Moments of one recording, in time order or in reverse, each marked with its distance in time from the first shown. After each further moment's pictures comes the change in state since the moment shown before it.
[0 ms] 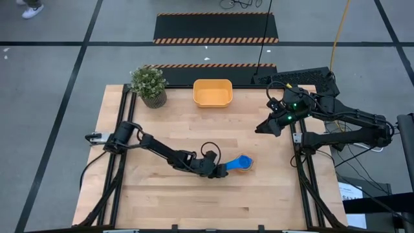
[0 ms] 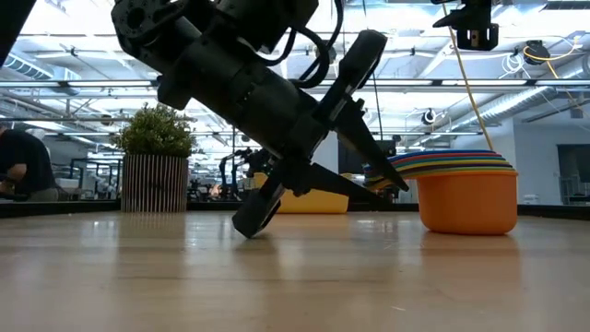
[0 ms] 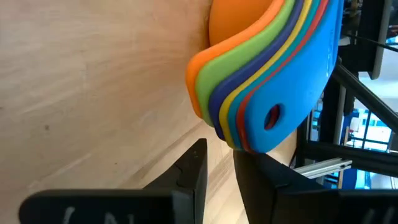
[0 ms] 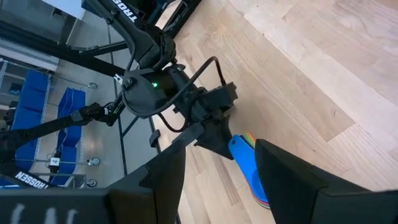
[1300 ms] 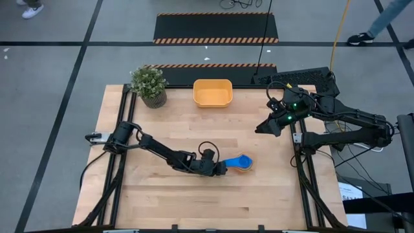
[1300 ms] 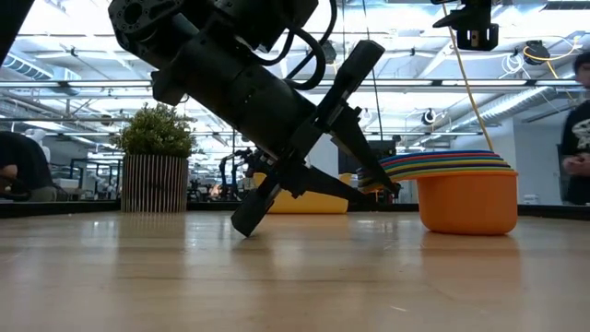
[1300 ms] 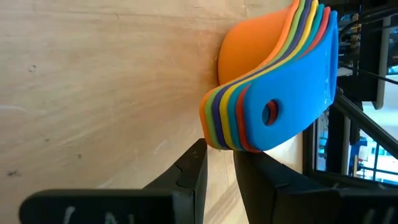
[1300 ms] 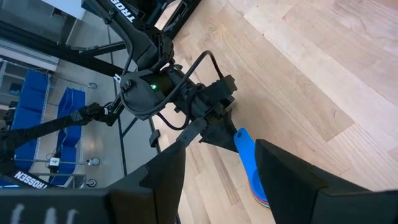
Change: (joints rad) left arm -0.008 -0.001 0.000 -0.048 -0.128 -0.024; right arm 0.000 0.000 0.000 0.000 0.000 0.000
